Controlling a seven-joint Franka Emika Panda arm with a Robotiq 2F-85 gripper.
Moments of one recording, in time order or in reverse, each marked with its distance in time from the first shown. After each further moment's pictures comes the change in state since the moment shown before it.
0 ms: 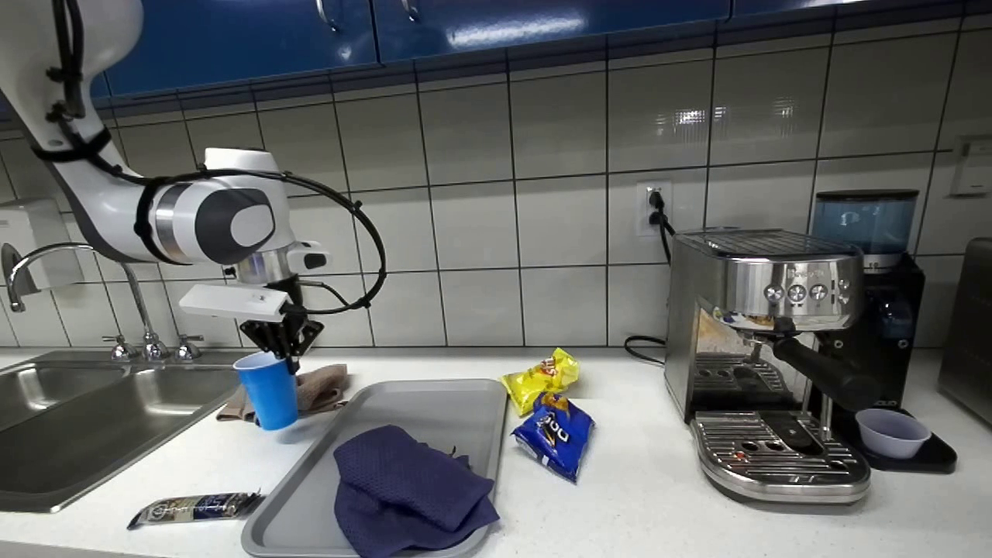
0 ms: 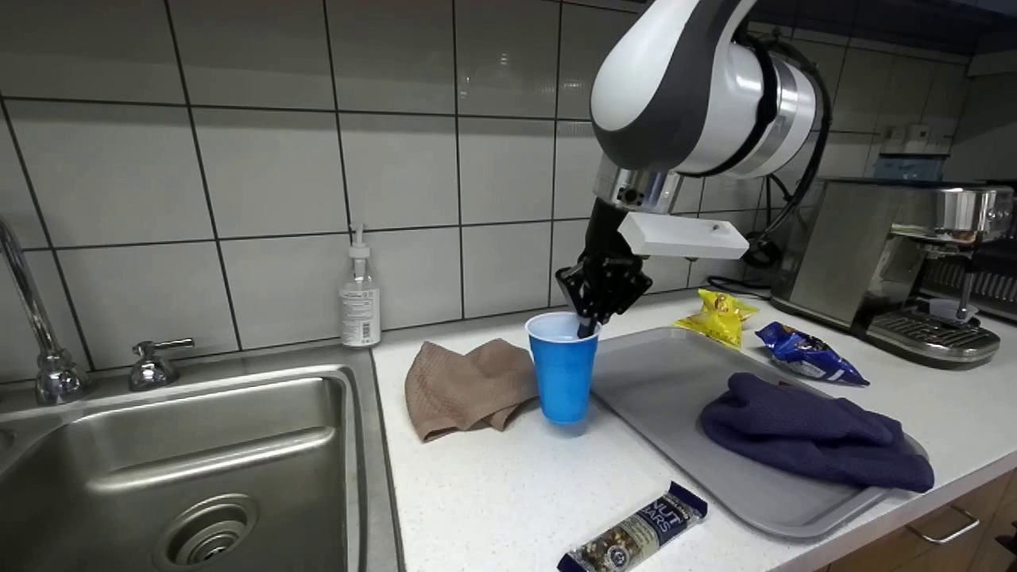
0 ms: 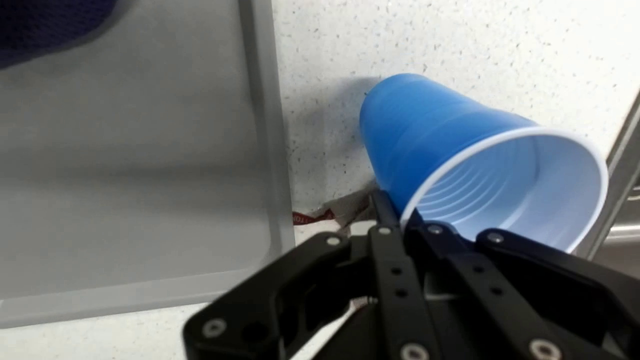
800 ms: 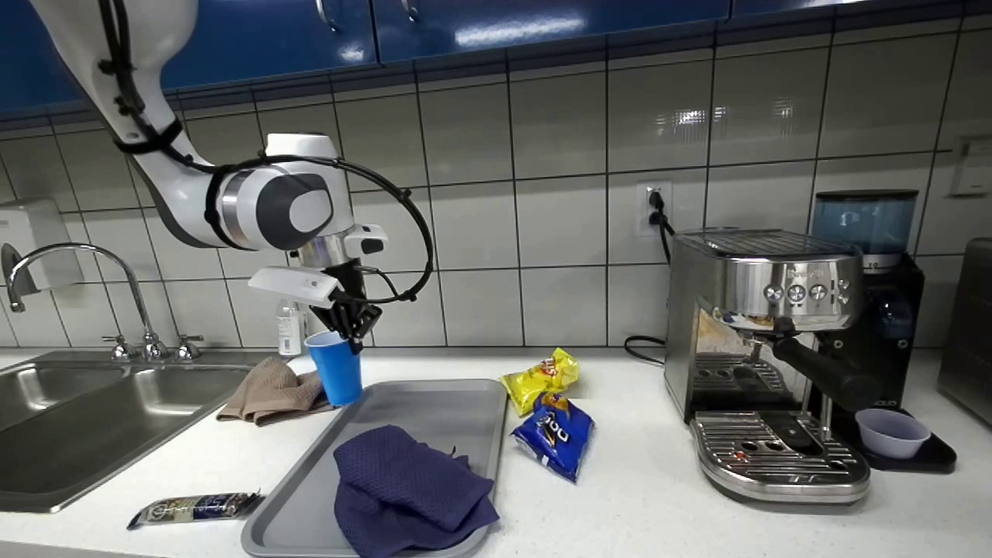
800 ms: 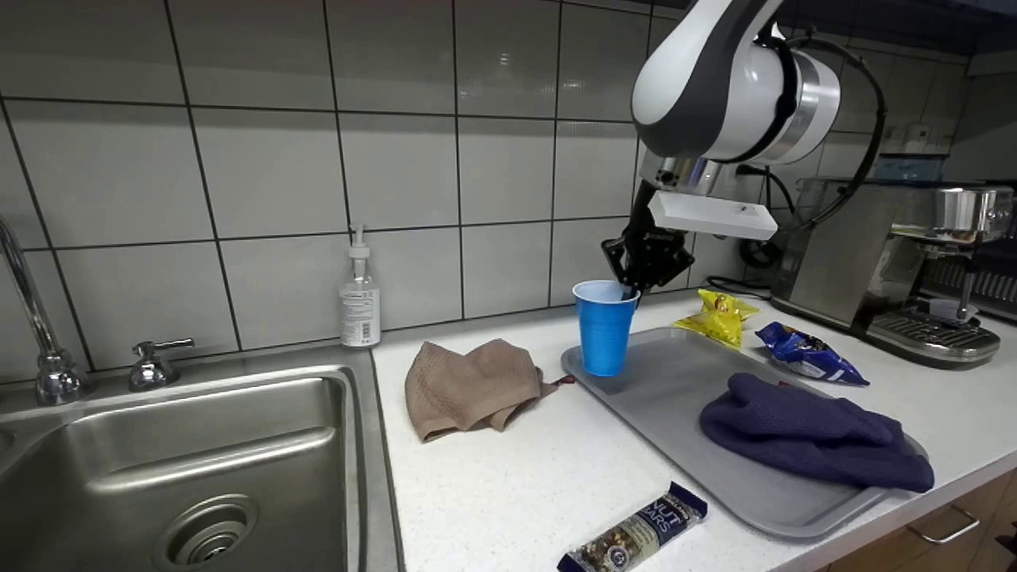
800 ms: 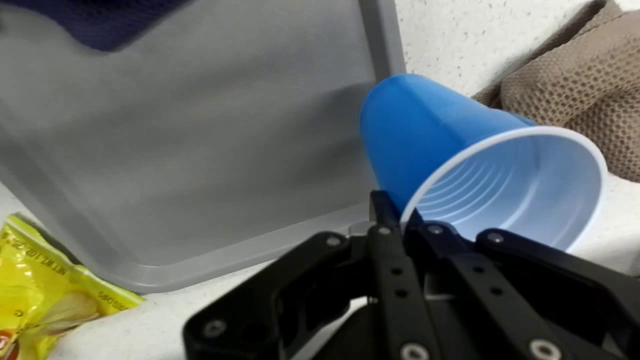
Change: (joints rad) arm -0.041 0.012 -0.129 0.058 -0.010 0.004 0.103
